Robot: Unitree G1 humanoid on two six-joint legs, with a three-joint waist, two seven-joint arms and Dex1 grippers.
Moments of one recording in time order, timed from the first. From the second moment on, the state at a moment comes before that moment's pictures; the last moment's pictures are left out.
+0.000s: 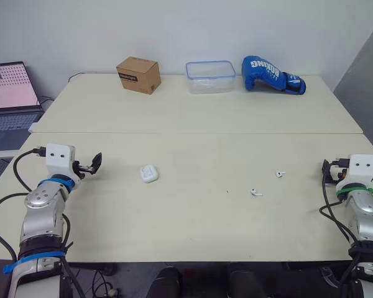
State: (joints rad) left arm -0.36 0.64 0.32 0.52 -0.22 0.02 -0.43; right arm -0.31 -0.53 -0.37 0.46 0.12 0.05 0.13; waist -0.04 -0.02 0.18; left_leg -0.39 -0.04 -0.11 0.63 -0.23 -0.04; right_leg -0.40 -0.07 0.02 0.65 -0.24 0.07
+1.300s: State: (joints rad) left arm -0.70 0.81 -0.19 0.55 -0.13 0.28 -1.29; right arm -0.51 -0.33 0.25 -0.07 0.34 0.38 0.88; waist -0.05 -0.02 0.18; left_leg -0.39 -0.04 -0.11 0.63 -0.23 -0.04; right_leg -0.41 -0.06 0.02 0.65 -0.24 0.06
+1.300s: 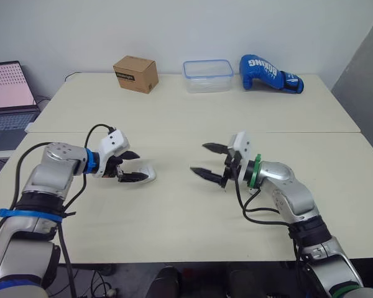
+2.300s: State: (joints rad) left arm -0.87 0.61 -0.09 0.78 0.03 -0.72 -0.99; right arm -0.60 -0.18 -0.03 -0.15 0.61 0.95 0.55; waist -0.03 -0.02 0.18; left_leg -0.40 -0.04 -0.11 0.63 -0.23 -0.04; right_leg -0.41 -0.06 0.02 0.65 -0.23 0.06
